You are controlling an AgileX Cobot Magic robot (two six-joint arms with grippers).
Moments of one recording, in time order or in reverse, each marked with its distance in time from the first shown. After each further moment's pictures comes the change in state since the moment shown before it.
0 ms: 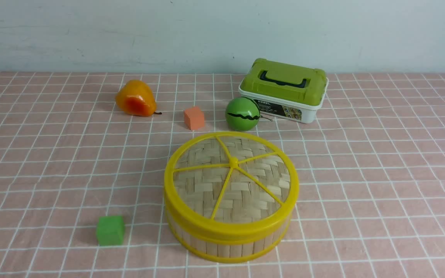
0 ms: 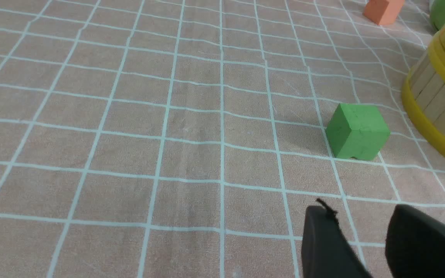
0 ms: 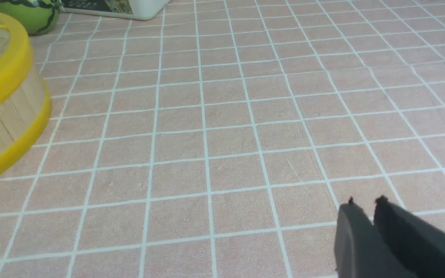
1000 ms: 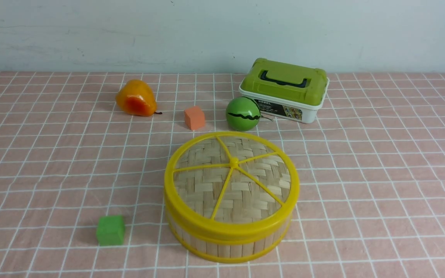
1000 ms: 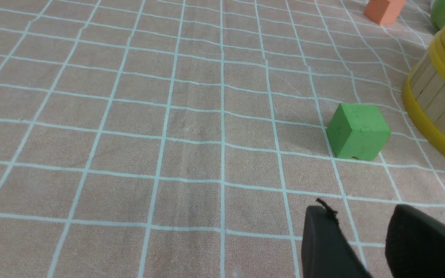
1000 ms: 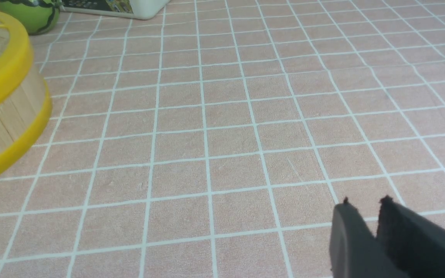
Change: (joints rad) right arm 0.000 0.000 0.000 0.000 0.001 0.000; left arm 0.000 0.000 0.000 0.000 0.000 0.000
